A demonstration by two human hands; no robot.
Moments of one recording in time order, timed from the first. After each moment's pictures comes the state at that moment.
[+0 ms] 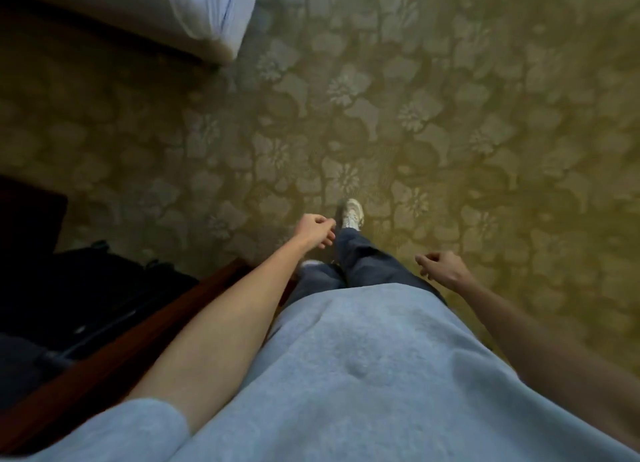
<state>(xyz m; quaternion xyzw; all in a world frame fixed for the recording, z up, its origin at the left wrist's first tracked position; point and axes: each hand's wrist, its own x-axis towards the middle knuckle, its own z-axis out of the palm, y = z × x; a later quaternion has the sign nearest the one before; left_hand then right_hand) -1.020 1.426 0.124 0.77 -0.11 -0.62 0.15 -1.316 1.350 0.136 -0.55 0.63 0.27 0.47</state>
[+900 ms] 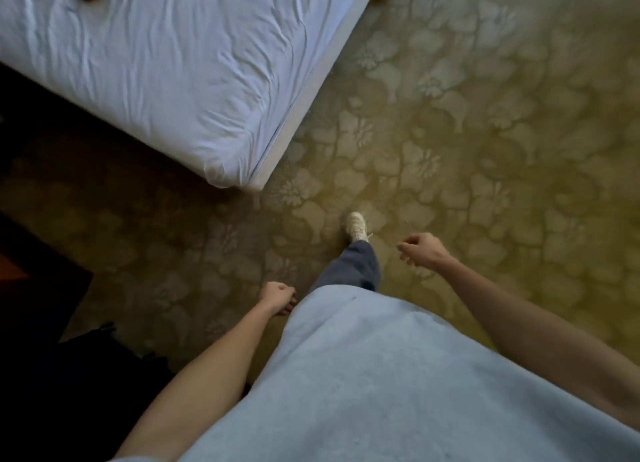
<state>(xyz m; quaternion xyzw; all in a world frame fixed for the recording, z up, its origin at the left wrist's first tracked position) -0.811 1.113 0.104 0.83 0.02 -0.55 0.10 -1.020 0.830 0.127 -0.65 0.53 0.25 0.49</state>
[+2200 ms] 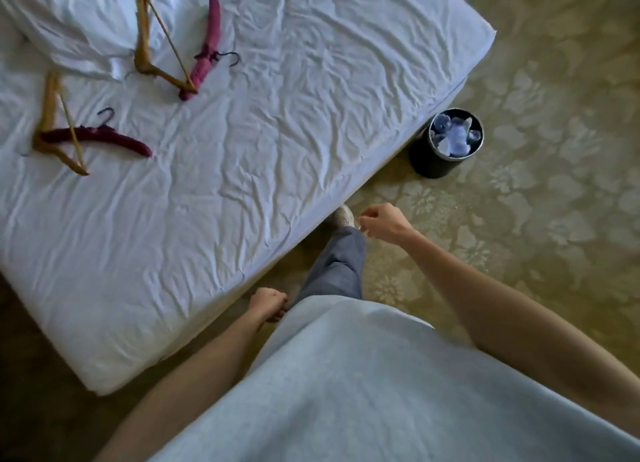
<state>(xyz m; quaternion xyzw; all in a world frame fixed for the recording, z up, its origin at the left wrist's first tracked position) -0.436 0.335 0.107 0.82 0.14 -0.52 0.19 -0.468 0.017 0.162 -0.77 0.35 0.23 0.47</state>
